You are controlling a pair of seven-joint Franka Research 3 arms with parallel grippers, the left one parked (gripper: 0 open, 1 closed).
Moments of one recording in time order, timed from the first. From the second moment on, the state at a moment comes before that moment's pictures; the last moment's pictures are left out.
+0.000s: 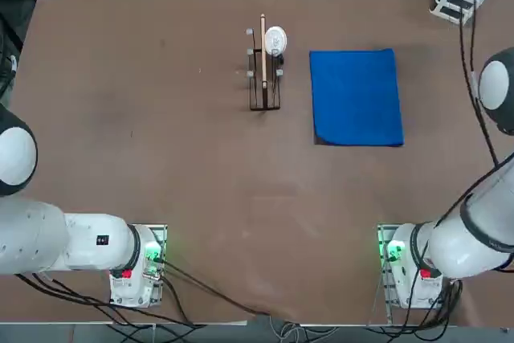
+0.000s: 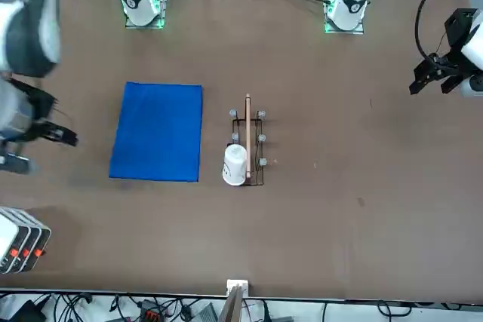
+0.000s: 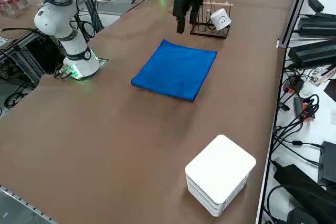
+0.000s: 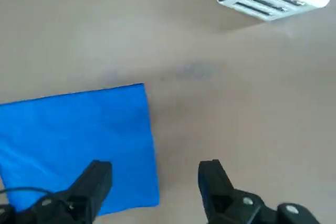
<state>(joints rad) 0.21 0.34 -0.28 -1.30 -0.06 1.55 0.12</state>
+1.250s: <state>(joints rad) -0.05 -0.12 -0.03 -1.72 0.00 1.61 -0.02</state>
